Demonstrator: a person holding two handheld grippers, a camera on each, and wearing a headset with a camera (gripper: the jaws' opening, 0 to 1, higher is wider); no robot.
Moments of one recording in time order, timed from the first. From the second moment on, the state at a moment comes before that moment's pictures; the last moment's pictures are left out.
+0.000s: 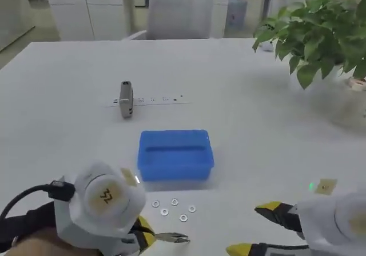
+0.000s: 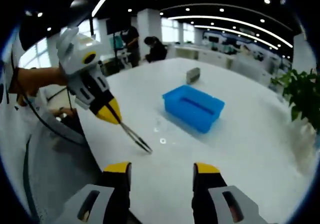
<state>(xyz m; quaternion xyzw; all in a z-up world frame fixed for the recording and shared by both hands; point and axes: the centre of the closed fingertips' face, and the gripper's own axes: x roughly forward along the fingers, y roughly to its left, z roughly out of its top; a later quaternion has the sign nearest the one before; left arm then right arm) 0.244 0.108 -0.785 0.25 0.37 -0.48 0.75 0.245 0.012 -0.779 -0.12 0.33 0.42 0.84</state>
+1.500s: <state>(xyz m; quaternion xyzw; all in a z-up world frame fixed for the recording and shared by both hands) 0.308 0.097 -0.742 0.21 0.28 -0.48 0.80 0.308 0.130 -0.791 -0.17 0.24 0.59 0.75</state>
